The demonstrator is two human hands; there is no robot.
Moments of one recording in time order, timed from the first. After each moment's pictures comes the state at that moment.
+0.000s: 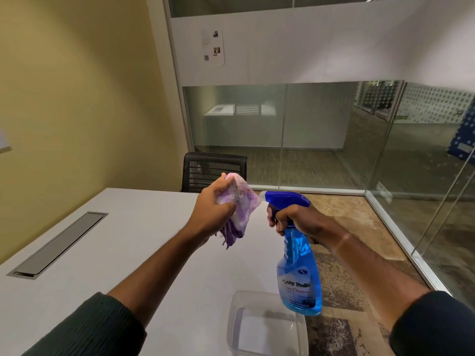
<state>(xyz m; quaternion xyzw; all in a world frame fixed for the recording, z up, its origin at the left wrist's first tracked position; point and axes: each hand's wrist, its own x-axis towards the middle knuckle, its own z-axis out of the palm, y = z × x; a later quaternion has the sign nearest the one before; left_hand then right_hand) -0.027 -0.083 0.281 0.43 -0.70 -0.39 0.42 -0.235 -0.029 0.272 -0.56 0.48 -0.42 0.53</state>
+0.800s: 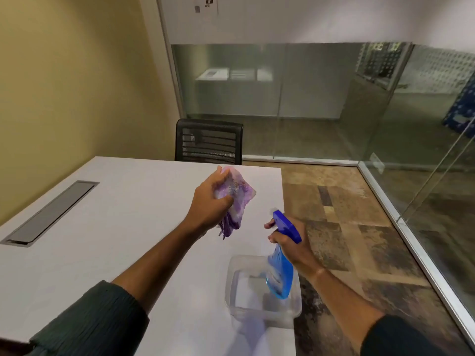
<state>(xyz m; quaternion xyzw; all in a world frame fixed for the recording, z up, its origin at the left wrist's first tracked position) -0.019 -0.075 0.221 0.46 -0.70 -0.38 0.39 -0.216 -0.005 0.100 -0.47 0.58 -0.56 0.36</state>
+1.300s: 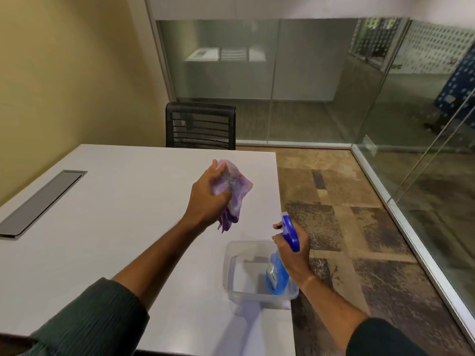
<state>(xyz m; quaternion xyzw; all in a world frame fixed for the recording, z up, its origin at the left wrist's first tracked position) -0.021 -0.078 0.194 0.44 -0.70 -0.39 0.40 -0.192 0.023 0.062 -0.37 0.59 -0.66 0.27</state>
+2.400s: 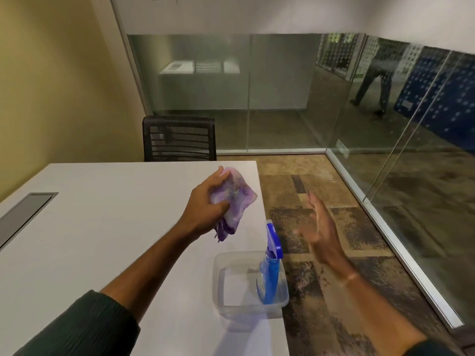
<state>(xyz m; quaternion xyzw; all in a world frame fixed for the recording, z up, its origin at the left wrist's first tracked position) -0.037 -0.085 0.203 0.31 -0.76 -0.44 0.36 -0.251 0.057 0.154 -0.46 0.70 -0.51 0.20</state>
